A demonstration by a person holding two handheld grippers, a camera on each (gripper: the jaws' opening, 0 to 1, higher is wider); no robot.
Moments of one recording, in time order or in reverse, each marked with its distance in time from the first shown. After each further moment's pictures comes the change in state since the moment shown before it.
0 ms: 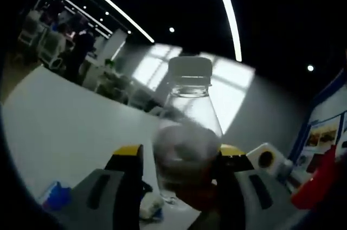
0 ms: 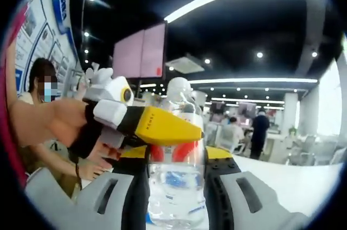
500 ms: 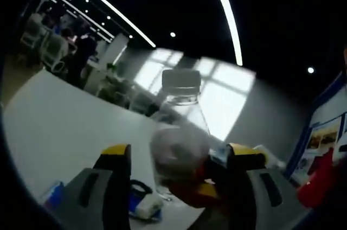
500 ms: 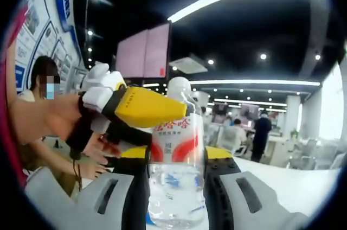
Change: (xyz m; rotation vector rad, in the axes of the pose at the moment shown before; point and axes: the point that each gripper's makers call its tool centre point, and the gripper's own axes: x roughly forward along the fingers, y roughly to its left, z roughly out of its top) left arm -0.013 -0.001 0.011 -0.022 -0.048 0.024; right arm 0.004 0.002 0.007 -0.024 -0.004 0.024
